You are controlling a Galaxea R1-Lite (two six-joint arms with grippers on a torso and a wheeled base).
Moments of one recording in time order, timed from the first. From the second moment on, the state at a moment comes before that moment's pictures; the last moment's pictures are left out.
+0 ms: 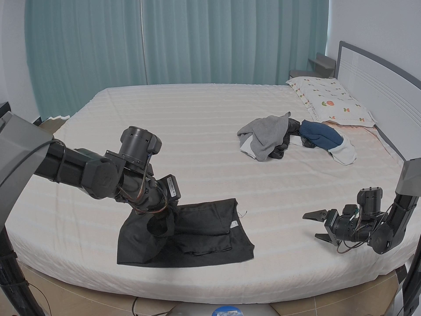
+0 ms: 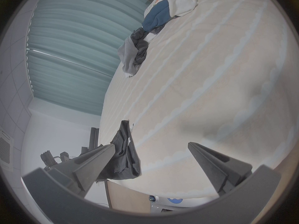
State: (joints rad) left arm -0.45 2.03 -1.23 0.06 -0.10 -0.70; right arm 0.06 2.13 -0.38 -1.12 0.47 0.83
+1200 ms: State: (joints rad) left arm -0.55 2.20 -1.42 0.12 0.00 -0.85; right arm 0.06 2.13 -0.38 -1.12 0.47 0.83
